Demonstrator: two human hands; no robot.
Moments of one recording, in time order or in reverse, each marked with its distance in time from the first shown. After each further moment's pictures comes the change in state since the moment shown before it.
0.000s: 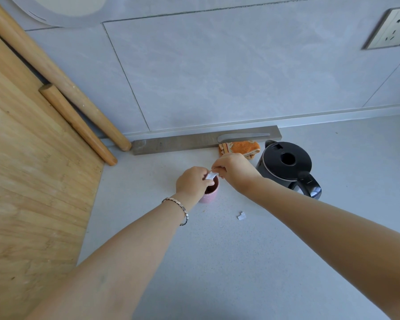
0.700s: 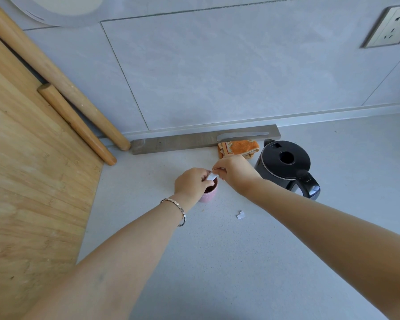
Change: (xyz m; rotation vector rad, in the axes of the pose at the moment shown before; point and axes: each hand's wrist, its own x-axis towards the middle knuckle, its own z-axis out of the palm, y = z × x) left_hand -0.004 0.000 0.002 0.052 0.011 0.034; right_hand -0.007 0.003 0.002 0.034 0.014 0.010
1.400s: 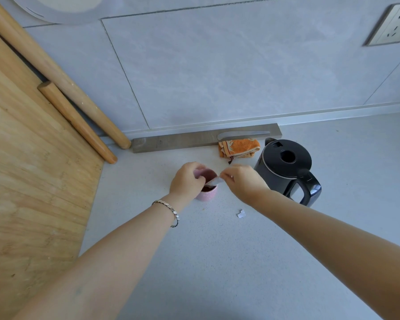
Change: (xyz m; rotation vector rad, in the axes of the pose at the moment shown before) left_hand -0.011 -0.002 -0.013 -0.273 0.064 -0.074; right_hand -0.019 0.017 0.020 0.061 0.112 0.052
